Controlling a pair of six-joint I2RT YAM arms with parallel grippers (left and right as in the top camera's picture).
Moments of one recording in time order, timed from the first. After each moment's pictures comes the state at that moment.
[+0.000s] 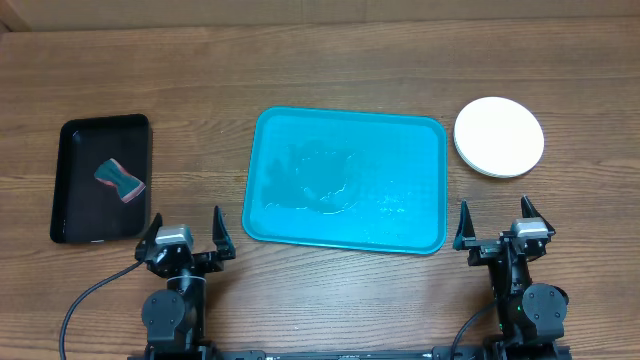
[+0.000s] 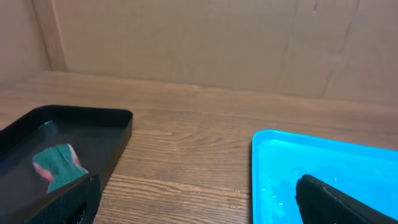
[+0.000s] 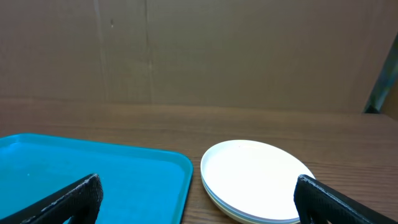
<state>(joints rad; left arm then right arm) 0.02 0.02 0.01 -0.07 -0.09 -0.10 0.08 0.01 0.02 -0.03 0.03 -0.02</state>
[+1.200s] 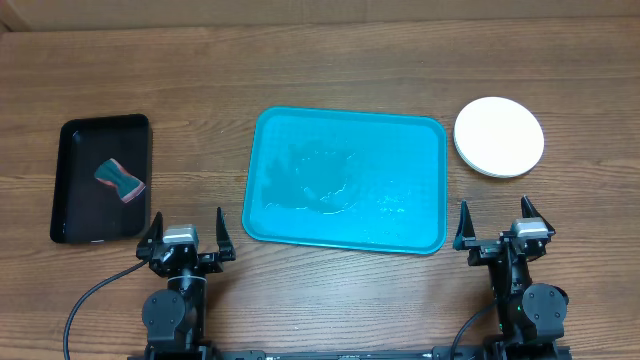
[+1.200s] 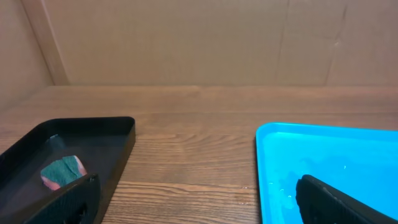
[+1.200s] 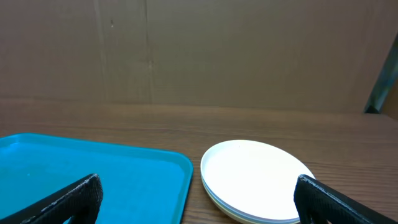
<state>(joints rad) 0.02 0.02 0.01 -0.07 -0.07 0.01 0.08 0.01 0.02 -0.03 0.03 -0.02</state>
